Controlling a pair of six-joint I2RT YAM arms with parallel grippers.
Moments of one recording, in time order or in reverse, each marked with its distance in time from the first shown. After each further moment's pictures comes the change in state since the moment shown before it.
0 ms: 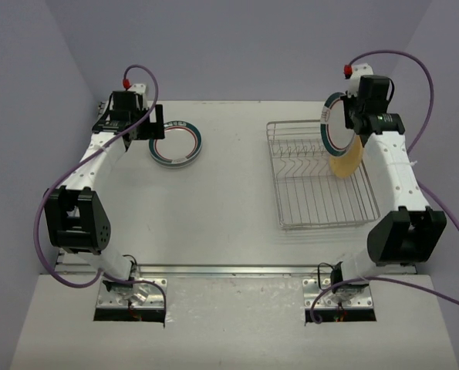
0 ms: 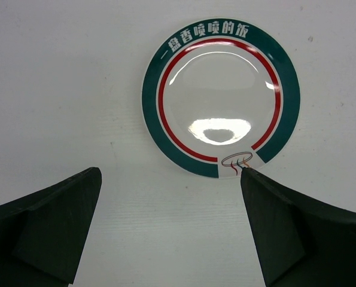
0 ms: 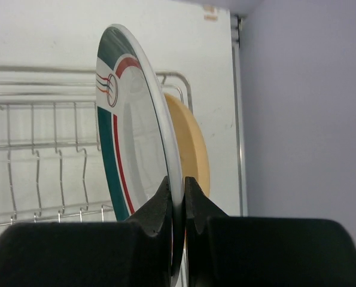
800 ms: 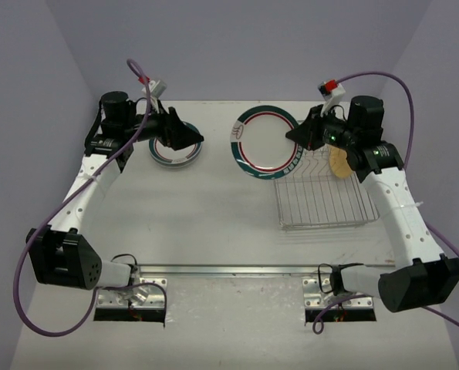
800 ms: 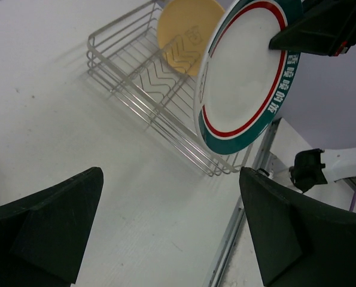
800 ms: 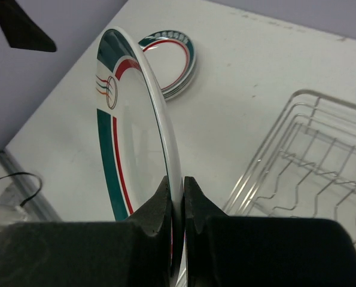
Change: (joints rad) left arm -0.067 -0.269 -0.143 0.266 0.991 -0.229; right arm 0.187 -0.347 -0.256 0.163 -0.793 0.336
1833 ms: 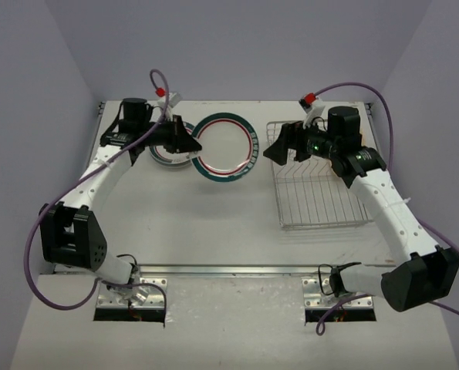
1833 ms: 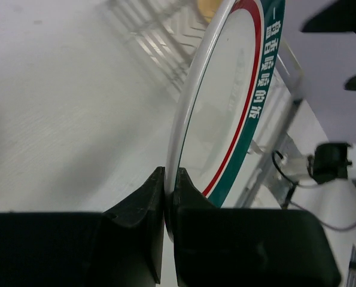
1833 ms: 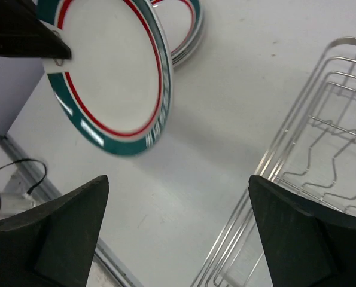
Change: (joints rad) left arm -0.054 0.134 0.009 -0.171 -0.108 0.085; right arm 0.116 0.017 -0.094 0.002 0.052 0.060
